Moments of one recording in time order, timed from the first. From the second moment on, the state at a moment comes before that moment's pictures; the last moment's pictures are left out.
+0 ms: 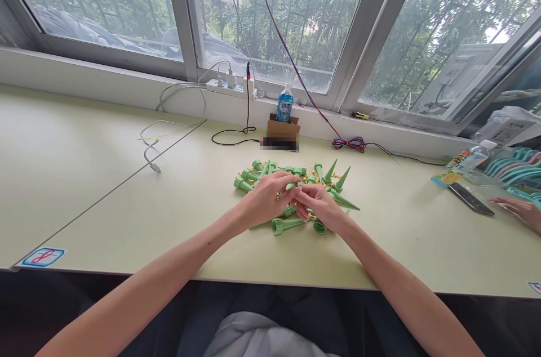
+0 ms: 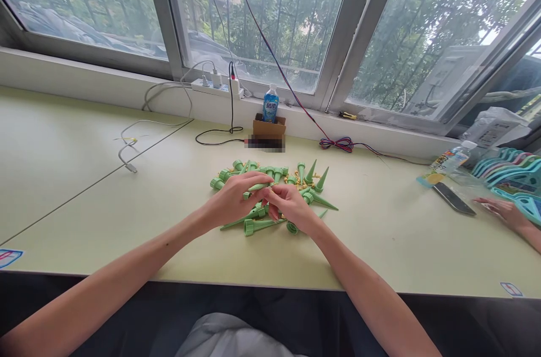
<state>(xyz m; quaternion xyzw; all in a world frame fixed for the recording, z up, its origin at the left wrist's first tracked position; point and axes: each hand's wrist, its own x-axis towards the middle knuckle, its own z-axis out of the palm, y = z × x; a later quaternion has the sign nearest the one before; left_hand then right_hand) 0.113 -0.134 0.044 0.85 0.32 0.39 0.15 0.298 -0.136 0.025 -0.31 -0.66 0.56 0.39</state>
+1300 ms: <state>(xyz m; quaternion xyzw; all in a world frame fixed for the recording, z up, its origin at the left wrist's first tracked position) 0.112 -0.136 0.045 0.86 0.36 0.32 0.16 0.296 -0.140 0.024 -0.39 -0.81 0.22 0.37</state>
